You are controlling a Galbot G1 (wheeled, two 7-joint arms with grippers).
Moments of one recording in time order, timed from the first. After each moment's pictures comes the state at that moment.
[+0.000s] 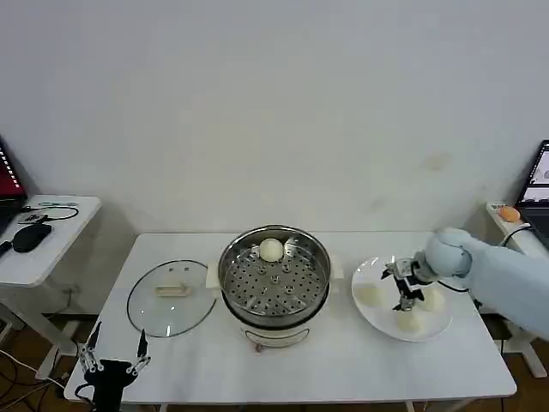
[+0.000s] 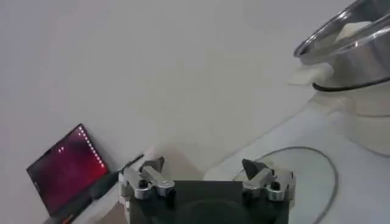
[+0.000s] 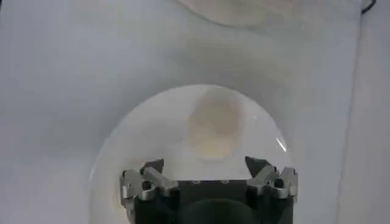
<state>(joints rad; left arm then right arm) 1.81 -1.35 -0.68 -2.09 0.36 -0.03 -0.25 0.05 0.65 -0.96 1.32 -0.04 -0.19 -0.93</state>
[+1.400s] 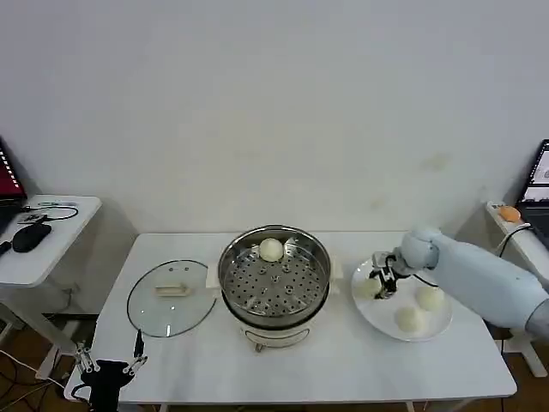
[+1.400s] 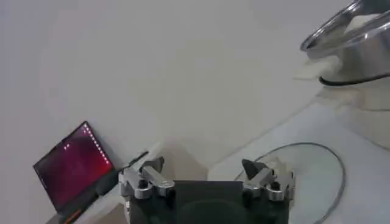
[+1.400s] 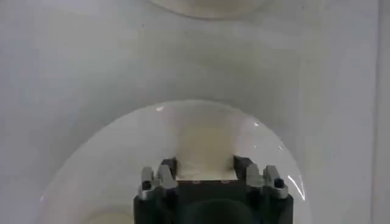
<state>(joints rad) 1.81 -1.35 -0.69 -2.08 0.36 -0.03 -0.25 0.09 0.75 -0.93 1.20 -0.01 -0.23 -0.93</state>
